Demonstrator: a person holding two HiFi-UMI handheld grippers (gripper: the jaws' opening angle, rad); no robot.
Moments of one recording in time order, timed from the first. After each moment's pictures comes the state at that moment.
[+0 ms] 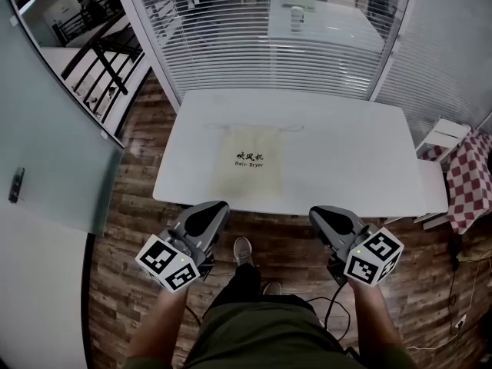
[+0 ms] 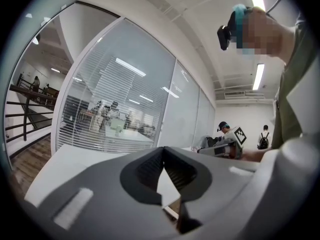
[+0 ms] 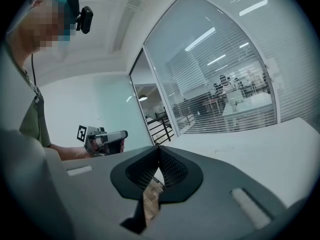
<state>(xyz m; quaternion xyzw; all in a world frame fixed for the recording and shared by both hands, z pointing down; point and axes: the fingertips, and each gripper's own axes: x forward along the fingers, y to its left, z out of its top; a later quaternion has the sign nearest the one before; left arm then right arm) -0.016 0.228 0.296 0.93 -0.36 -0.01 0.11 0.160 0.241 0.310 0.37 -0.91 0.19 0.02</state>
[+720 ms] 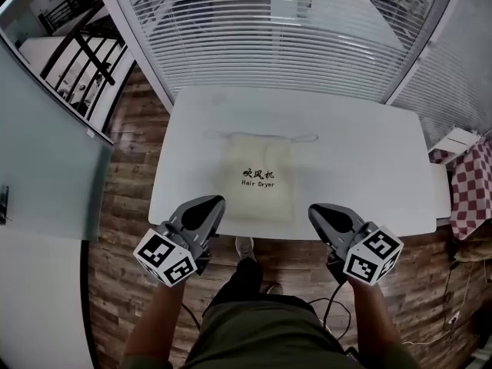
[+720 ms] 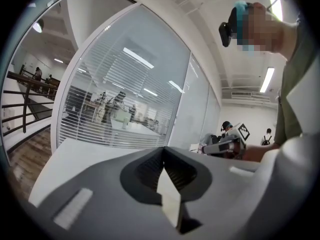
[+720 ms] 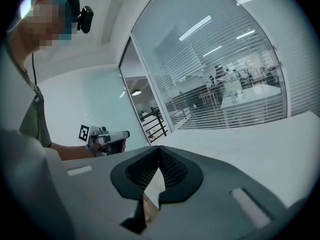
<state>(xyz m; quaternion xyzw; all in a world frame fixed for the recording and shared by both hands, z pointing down) -0.069 0.080 0.351 0.92 -0.36 0.01 0.15 0.113 0.105 0.352 0.38 -0.90 0.22 0.05</state>
